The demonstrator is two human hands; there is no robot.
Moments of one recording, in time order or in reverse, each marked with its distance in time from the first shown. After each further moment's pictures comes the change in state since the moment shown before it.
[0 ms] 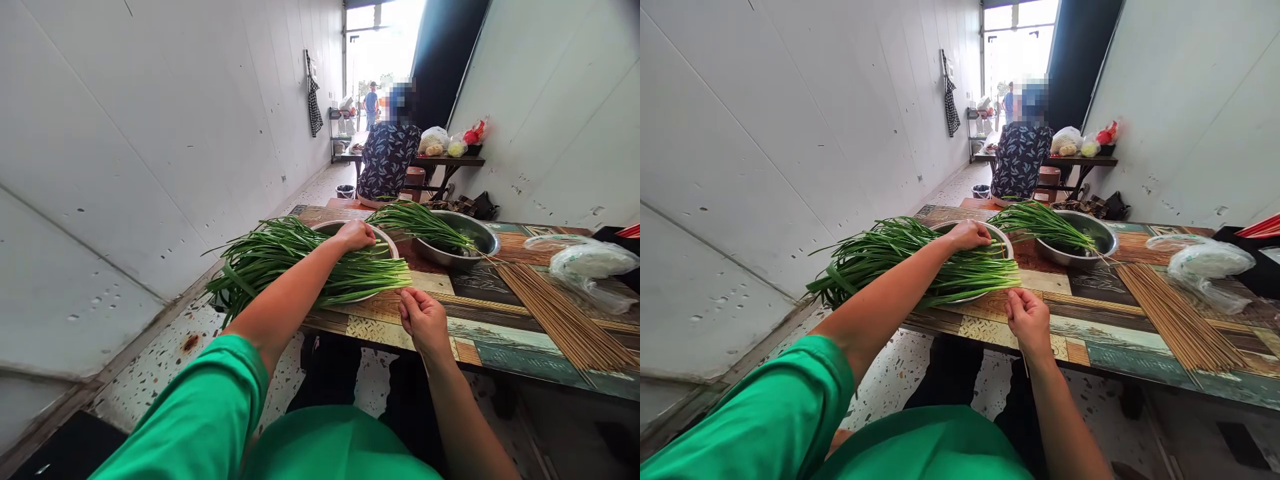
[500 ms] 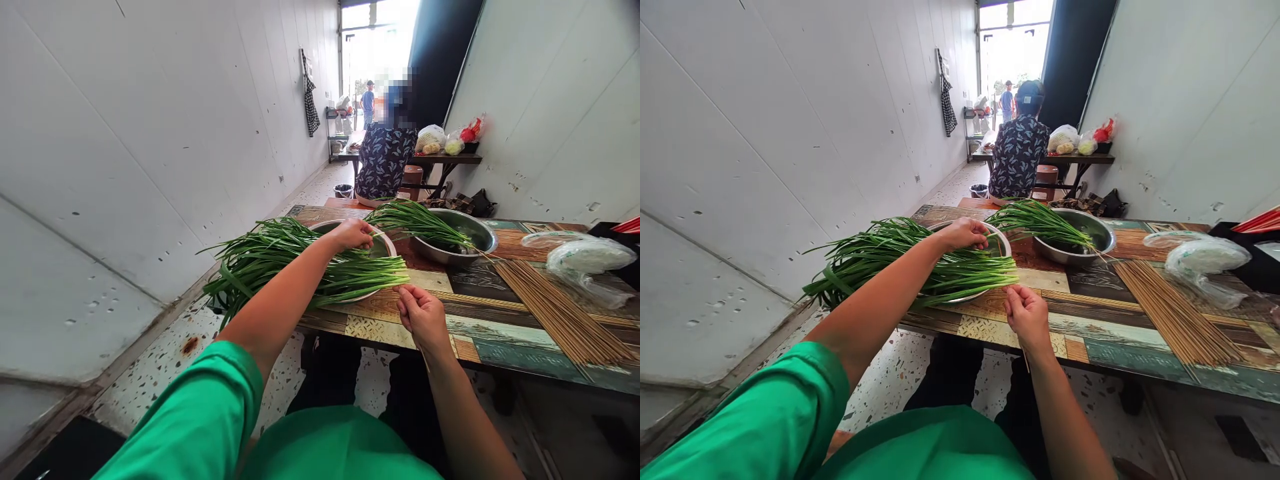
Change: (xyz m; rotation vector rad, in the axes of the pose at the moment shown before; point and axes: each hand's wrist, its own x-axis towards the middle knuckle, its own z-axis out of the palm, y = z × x) left_hand -0.019 0.015 -0.007 -0.487 -0.094 -0.089; right_hand 0.002 -0.009 0.003 -0.006 0.006 0.044
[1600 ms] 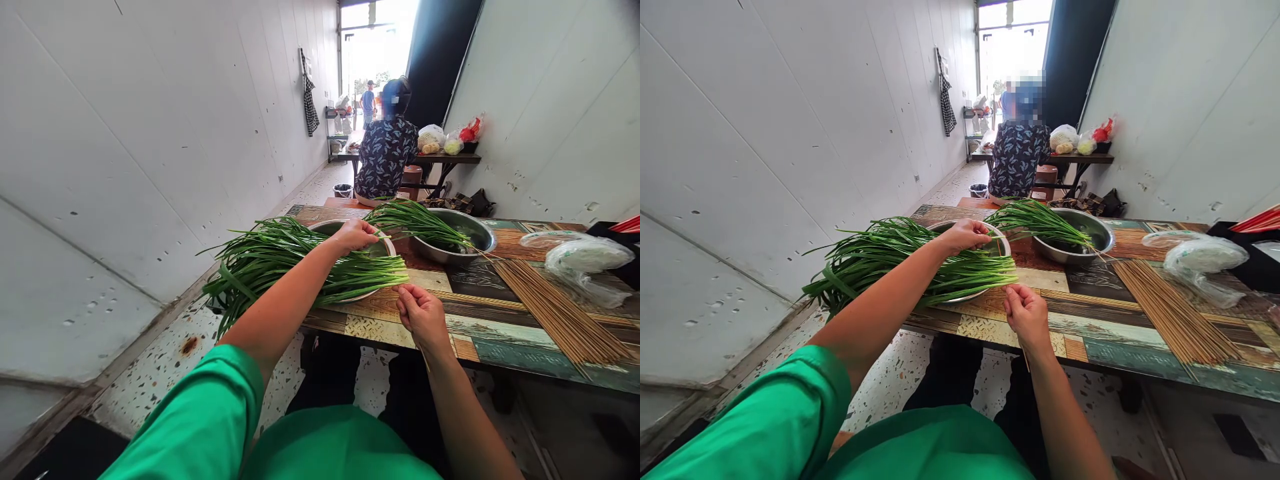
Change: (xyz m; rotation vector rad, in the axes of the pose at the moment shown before) left_hand -0.012 0.012 0.010 -0.145 0.090 -0.072; right_hand 0.000 -0.001 -0.001 -0.025 -0.026 -0.023
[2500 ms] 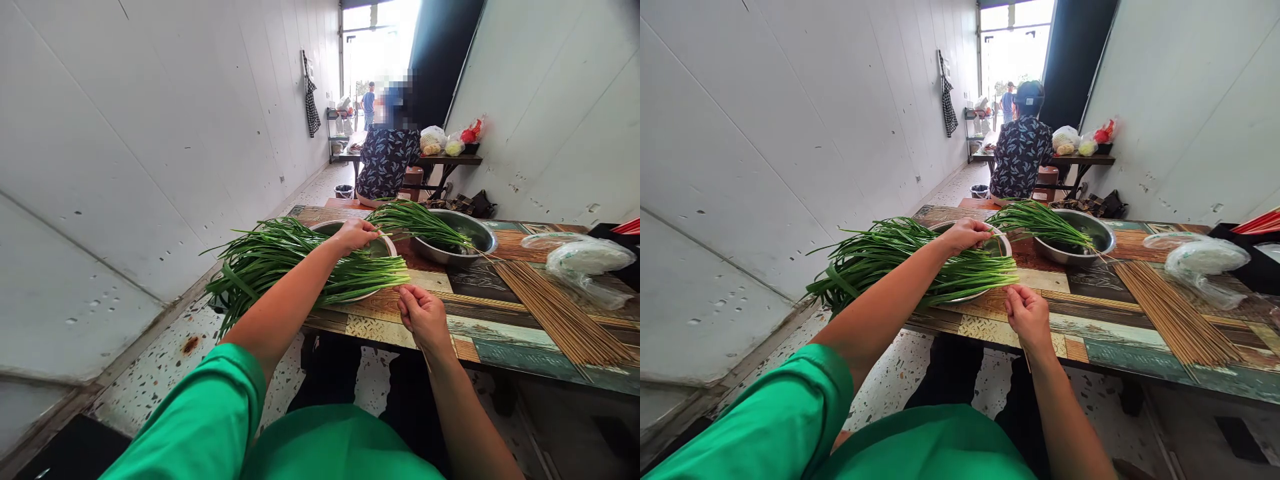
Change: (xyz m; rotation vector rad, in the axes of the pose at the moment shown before) left_hand 0.003 -0.004 -0.002 -0.001 0.001 0.056; right_hand 0.000 0.001 -0.001 -0.007 -0.007 -0.005
